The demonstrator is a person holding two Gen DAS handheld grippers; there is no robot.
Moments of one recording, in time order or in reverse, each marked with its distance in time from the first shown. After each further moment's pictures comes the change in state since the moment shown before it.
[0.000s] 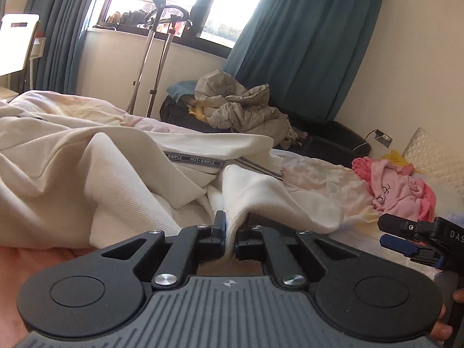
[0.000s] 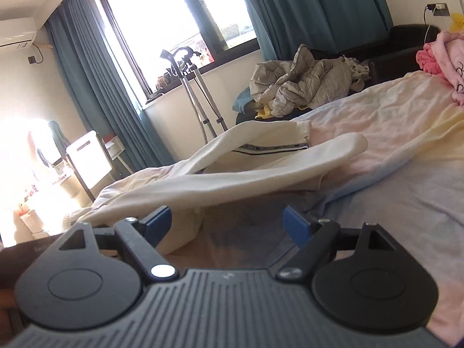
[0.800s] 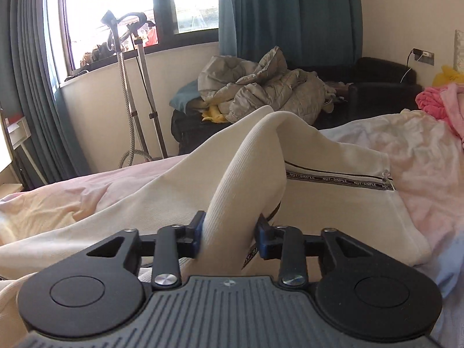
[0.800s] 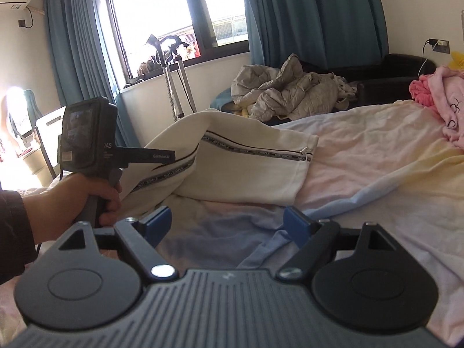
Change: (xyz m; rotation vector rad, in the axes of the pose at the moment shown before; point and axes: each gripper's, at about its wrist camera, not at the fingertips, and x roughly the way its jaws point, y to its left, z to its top) left arm 0.274 -0.052 0.087 0.414 0.071 0.224; right arm 0.050 -0.008 0.004 -0.186 -0.019 -0.148
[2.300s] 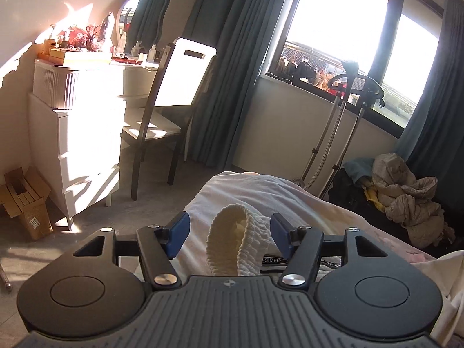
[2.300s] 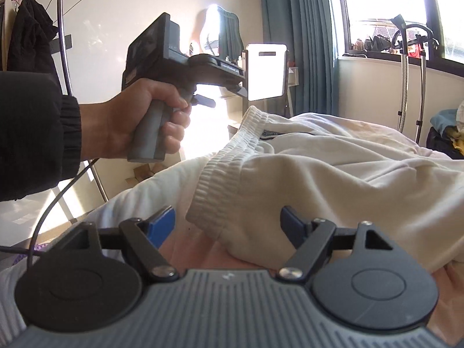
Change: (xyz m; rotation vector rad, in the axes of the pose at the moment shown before) left arm -0.241 0.454 -0.127 -0.647 -0.134 0.350; right arm 0.045 0.396 -0.080 -0.463 0.113 0.617
